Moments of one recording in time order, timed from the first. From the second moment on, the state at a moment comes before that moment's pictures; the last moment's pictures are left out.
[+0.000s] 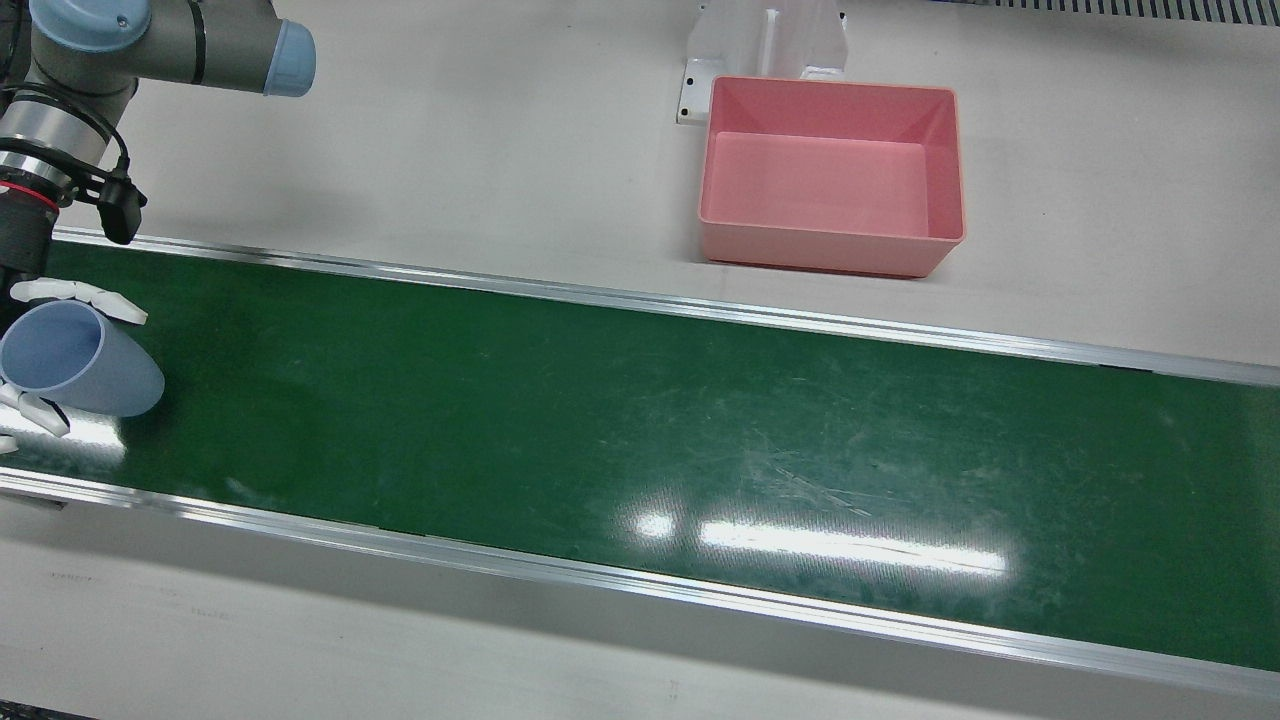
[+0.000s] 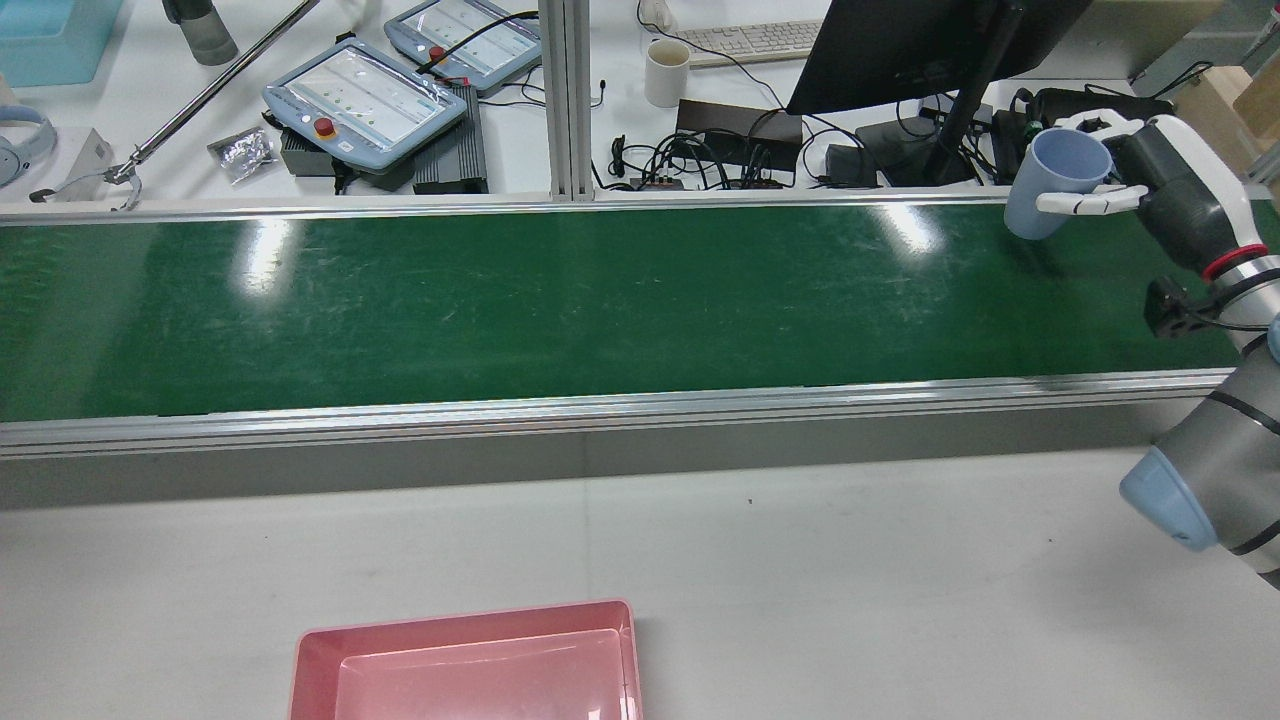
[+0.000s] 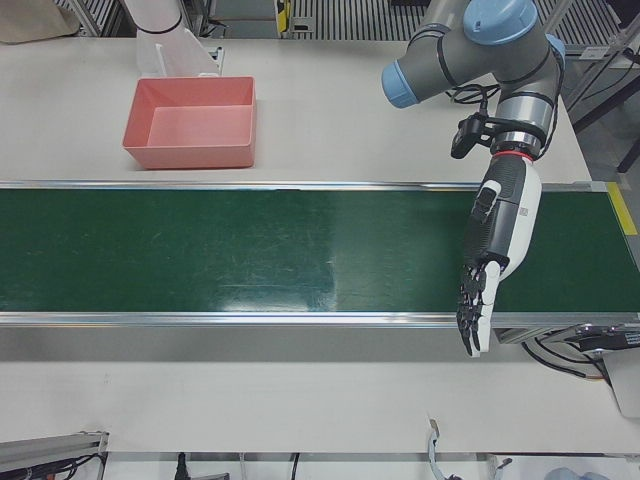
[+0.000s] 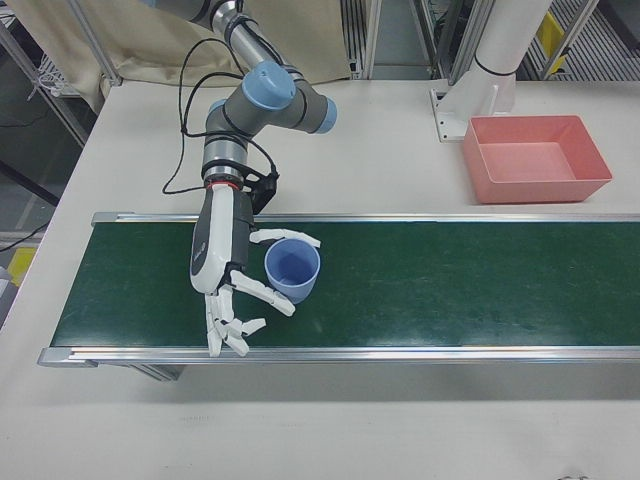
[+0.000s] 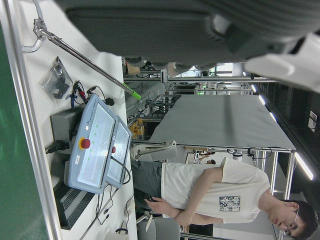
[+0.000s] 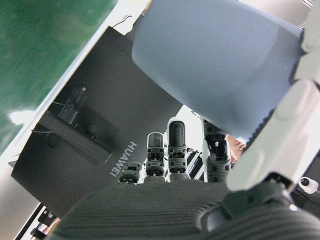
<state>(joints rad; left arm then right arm) -1.41 -1.78 -1.72 0.31 1.79 0.00 1.08 -1.45 1.80 -3.41 -1.13 -0.61</state>
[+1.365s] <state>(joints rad) -1.41 -1.78 -1.72 0.31 1.79 0.00 0.31 -1.27 2.44 -3.65 -0.86 -1.12</state>
